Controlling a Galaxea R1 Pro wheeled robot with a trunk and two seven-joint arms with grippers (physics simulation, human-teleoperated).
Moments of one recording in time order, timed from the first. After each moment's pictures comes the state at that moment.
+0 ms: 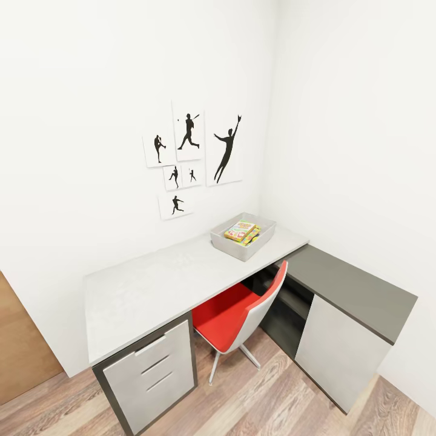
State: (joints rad) left arm 0.15 0.02 1.24 -0.28 -0.04 0.15 -0.04; right arm -0.07 -0.01 -0.44 -0.10 0.71 0.22 0.03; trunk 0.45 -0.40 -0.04
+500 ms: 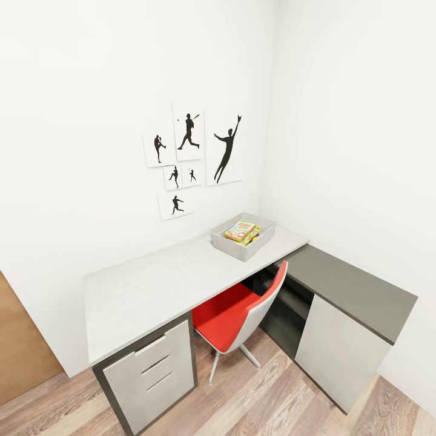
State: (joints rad) left arm 0.15 0.02 1.24 -0.28 -0.04 0.15 -0.04; right arm -0.07 0.00 -0.44 -0.10 0.71 0.22 0.03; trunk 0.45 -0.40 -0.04
